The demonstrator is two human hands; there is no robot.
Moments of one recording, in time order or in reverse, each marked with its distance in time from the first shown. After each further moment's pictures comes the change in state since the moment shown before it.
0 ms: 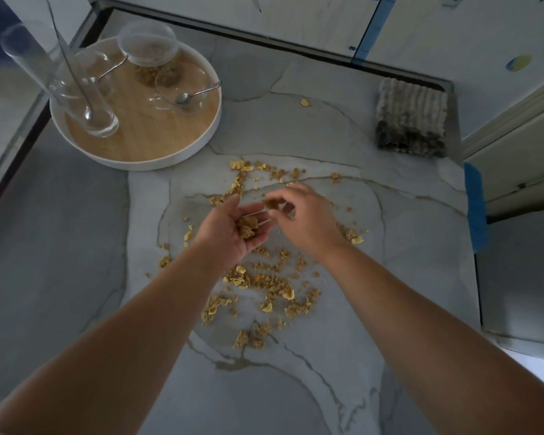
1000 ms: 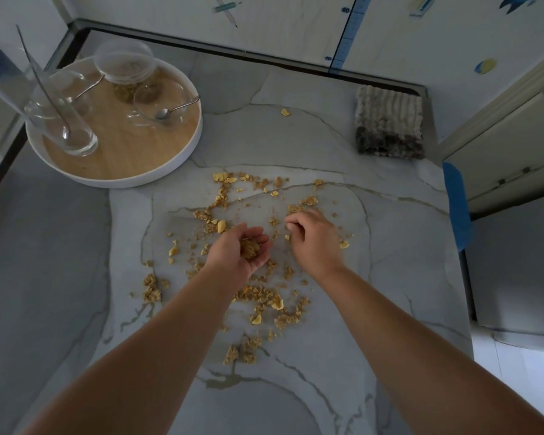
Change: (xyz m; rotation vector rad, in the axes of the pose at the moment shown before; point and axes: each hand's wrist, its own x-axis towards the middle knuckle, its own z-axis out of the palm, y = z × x) left_hand 0.013 -0.032 0.014 0.036 0.114 0.000; right_hand -0.025 0.038 0.008 -0.045 0.182 0.149
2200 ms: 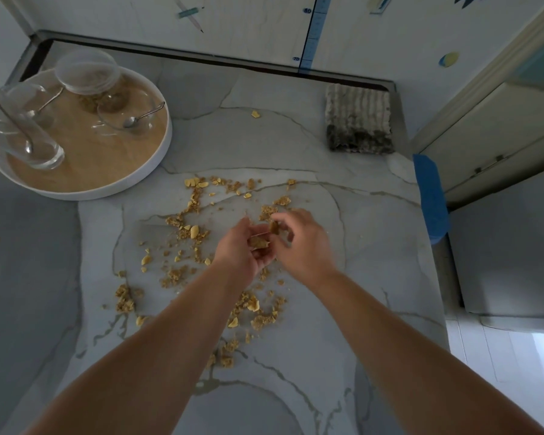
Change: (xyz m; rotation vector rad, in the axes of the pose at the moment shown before) left_hand -0.008 -0.019 0.050 0.026 -0.046 -0.009; right_hand -0.015 0.003 -0.032 0.038 -0.029 0.035
